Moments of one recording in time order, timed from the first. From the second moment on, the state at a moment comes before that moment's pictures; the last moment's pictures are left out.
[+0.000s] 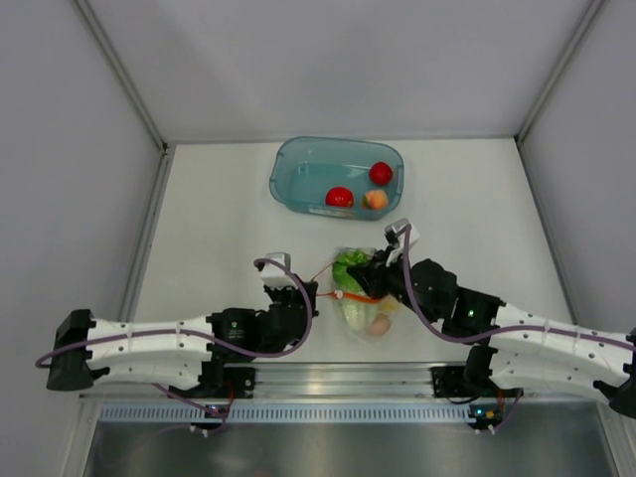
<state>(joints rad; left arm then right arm) -1.40 0.95 0.63 -0.26 -1.01 -1.00 1.12 0.86 0.65 0.03 0.33 0.40</state>
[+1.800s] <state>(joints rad) -1.20 0.90 0.60 -0.07 -0.43 -0.71 1.18 0.70 0.57 0.15 0.33 0.07</state>
